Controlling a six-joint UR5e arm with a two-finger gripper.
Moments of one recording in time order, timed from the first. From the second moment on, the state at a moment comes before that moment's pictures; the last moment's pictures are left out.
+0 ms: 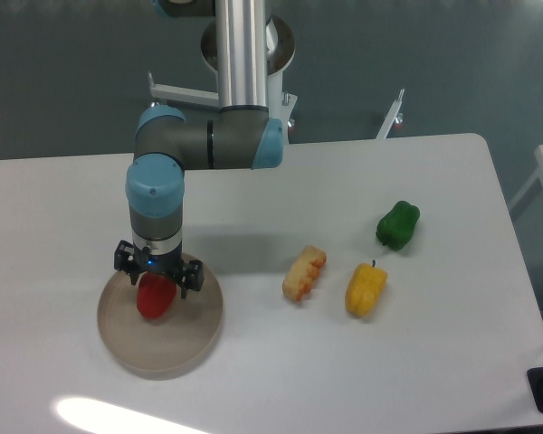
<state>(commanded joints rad) 1.87 -2.09 -1.56 -0.92 1.44 0.27</state>
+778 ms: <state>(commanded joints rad) 1.87 -2.08 -1.56 -0.92 1.44 0.27</state>
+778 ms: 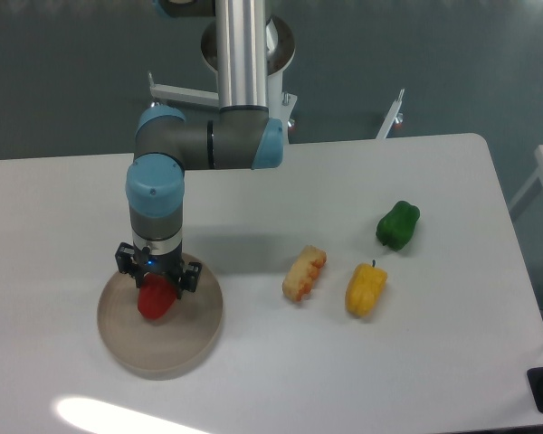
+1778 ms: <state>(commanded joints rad) 2.01 -2.05 -1.42 -0.93 1.48 0.46</state>
